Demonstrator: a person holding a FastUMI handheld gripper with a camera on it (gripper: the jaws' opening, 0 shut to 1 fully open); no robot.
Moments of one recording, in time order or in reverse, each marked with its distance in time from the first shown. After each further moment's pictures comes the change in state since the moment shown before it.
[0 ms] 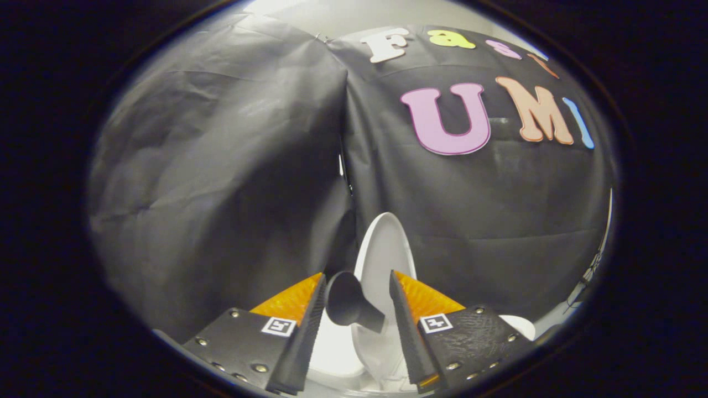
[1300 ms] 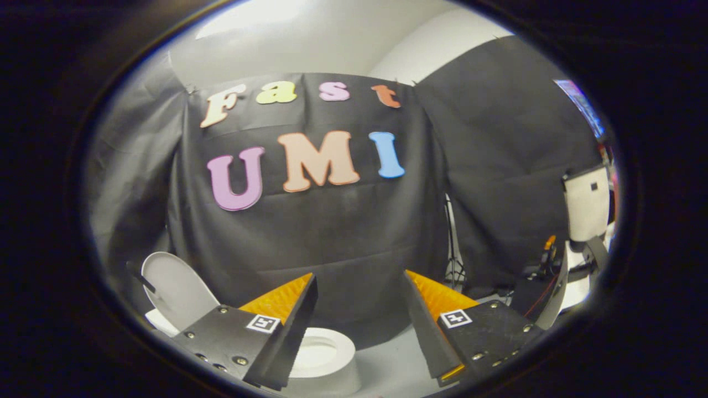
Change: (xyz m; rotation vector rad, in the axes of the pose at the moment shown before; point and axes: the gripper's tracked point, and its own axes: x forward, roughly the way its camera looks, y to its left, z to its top) arm -0.362 -0.406 0.008 0.125 -0.228 -0.769
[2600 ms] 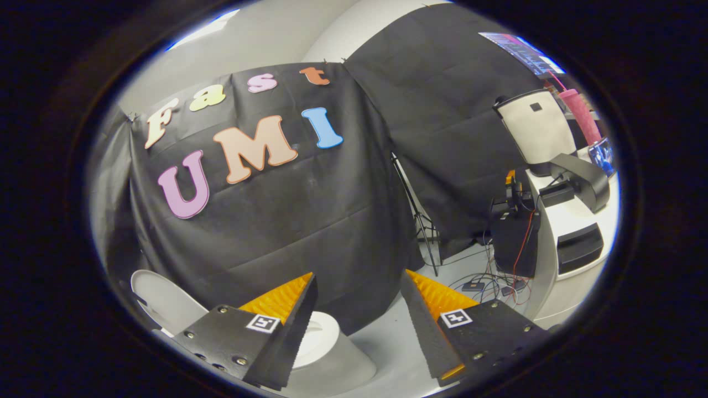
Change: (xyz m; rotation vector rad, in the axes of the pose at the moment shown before) arm -0.015 -0.072 -0.074 0.196 0.115 -0.163
